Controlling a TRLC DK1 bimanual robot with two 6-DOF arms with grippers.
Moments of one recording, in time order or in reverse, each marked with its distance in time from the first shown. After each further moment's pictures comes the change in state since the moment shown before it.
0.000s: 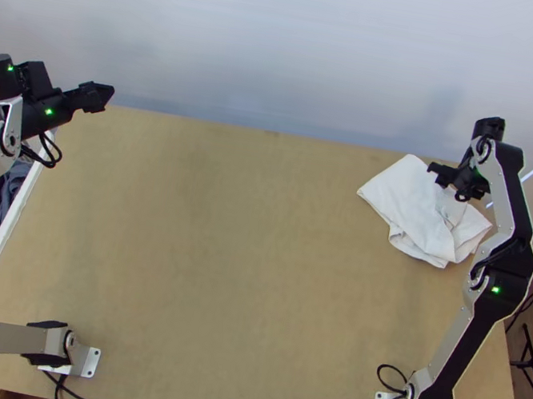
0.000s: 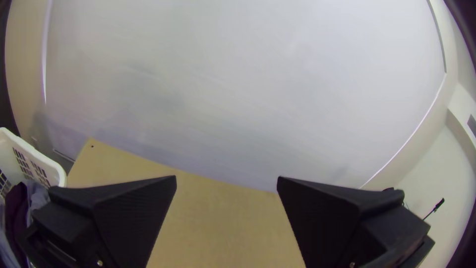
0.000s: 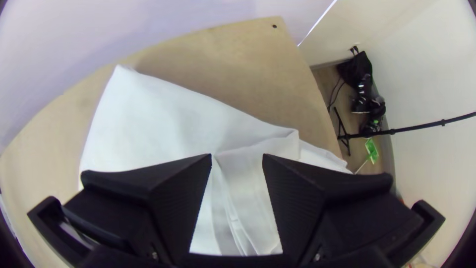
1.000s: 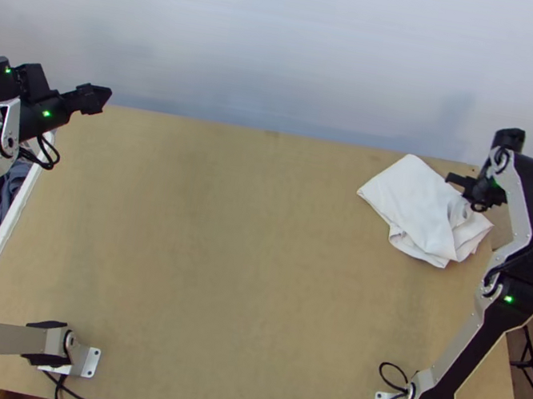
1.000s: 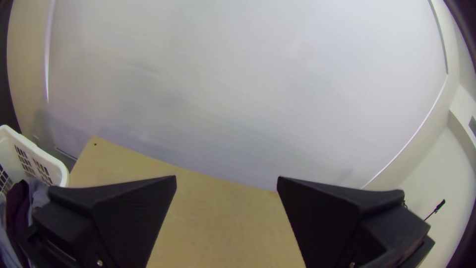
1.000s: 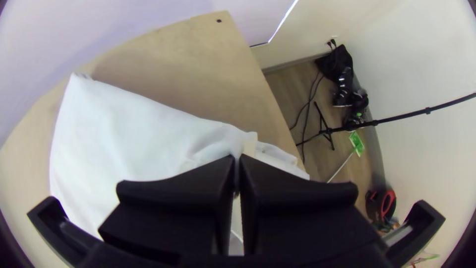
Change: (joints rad) left arm 0.011 -0.008 -0.014 -0.003 0.000 0.003; right arm -0.091 -0.071 -0.115 0.058 0.059 -0.050
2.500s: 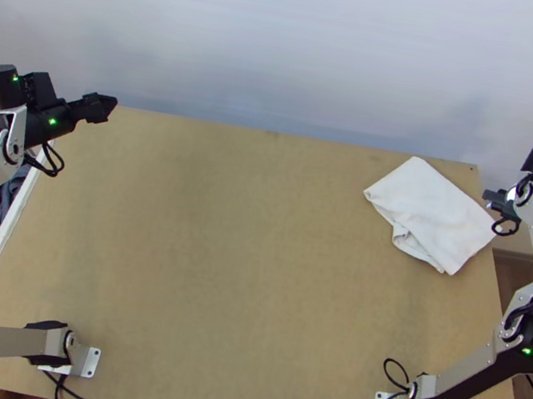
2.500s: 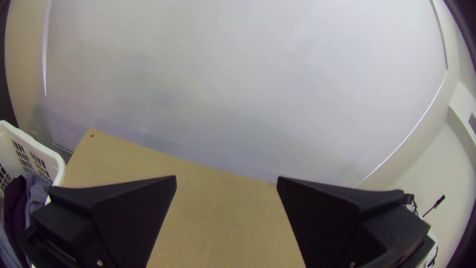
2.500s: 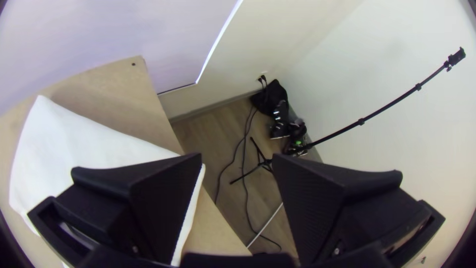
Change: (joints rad) left arm -0.017 -0.021 -0.050 0.003 0.000 0.008; right arm -0.074 -0.324 -0.406 0.378 0.293 -0.166
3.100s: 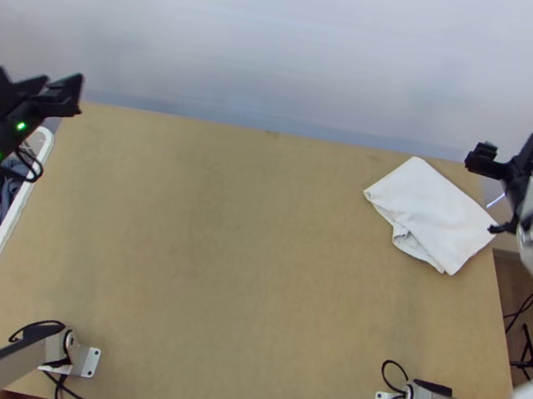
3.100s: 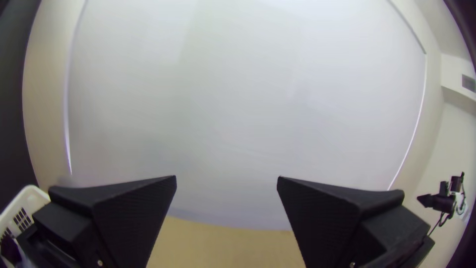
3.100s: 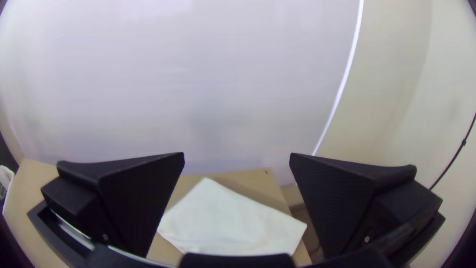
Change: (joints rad) left arm 0.018 -0.241 -0.089 0.196 -0.125 0.062; right arm 0.225 -0.507 -0.148 0.170 -0.405 0.041
